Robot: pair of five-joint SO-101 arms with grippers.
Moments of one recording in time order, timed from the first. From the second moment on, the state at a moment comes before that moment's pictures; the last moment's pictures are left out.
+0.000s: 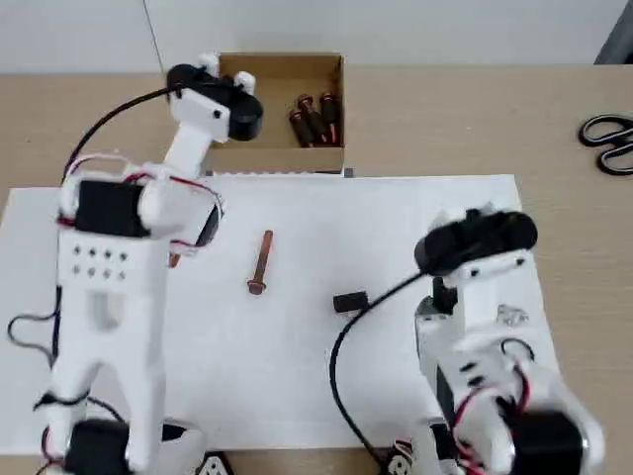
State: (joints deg) left arm 4.2 -19.0 -3.7 98.9 -11.4; right arm -8.1 -74.6 33.1 95.0 3.6
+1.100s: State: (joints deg) left arm 12.0 -86.7 65.8 57.2 37.3; right arm -35.9 -103.0 71.6 72.4 4.0
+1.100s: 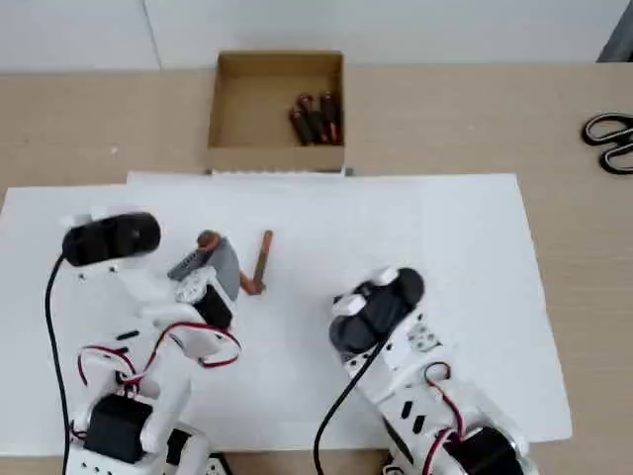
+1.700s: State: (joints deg) left arm 17.3 -102.9 76.4 55.1 40.0; right arm -46.2 -103.0 81.0 61.5 10.8
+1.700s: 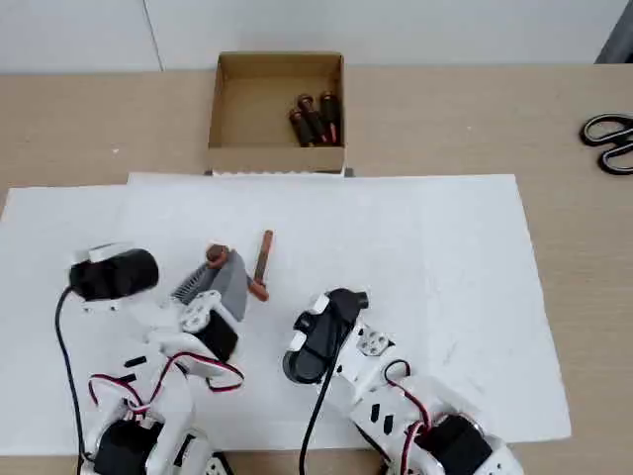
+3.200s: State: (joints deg) left arm 25.6 -102.9 73.1 58.9 40.1; right arm -46.2 -103.1 85.5 54.9 13.0
